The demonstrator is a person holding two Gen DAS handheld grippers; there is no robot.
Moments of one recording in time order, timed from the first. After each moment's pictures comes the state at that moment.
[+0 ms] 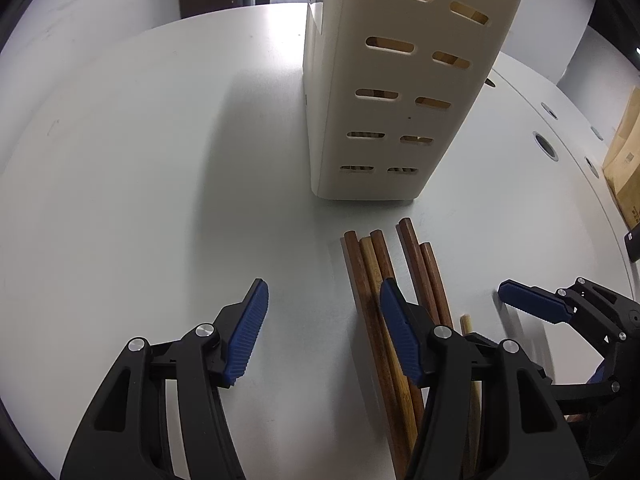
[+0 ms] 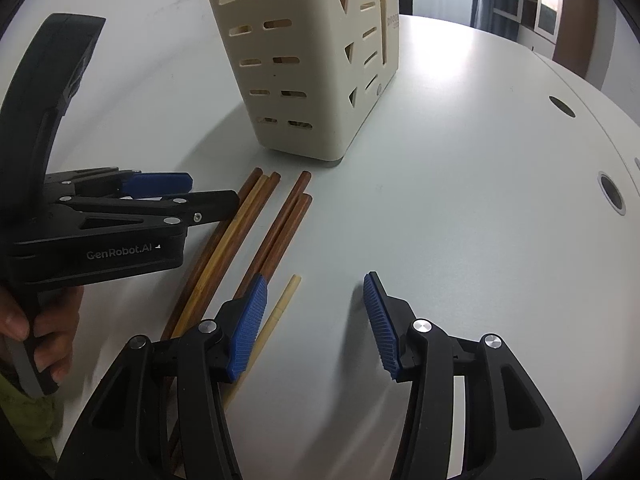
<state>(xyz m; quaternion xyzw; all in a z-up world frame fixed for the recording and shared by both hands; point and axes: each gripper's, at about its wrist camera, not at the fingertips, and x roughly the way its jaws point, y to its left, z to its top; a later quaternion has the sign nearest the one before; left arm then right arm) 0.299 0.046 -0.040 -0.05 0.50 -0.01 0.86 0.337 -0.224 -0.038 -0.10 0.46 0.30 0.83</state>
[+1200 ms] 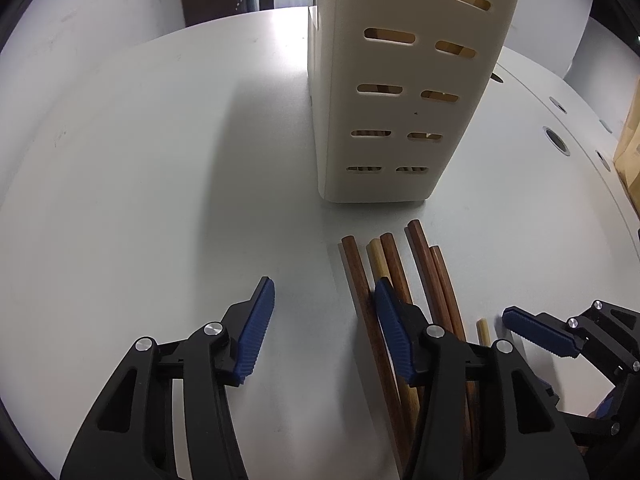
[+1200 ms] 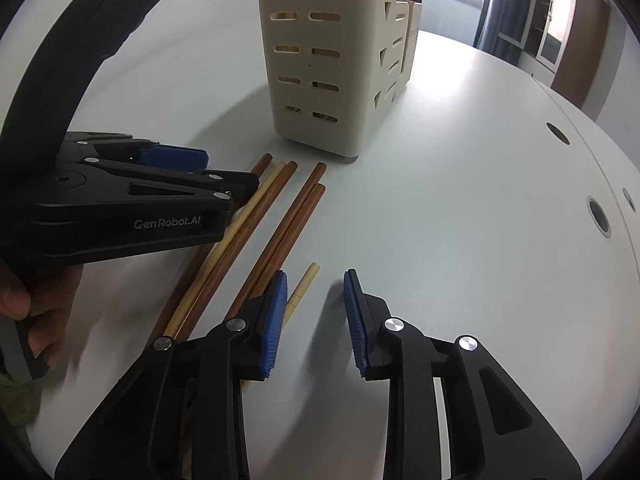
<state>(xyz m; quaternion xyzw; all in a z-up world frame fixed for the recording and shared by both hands) 0.304 0.042 -0.046 -0.03 0.49 0.01 0.87 0.292 -0.212 -0.044 -0.15 0.43 0.29 0.84</state>
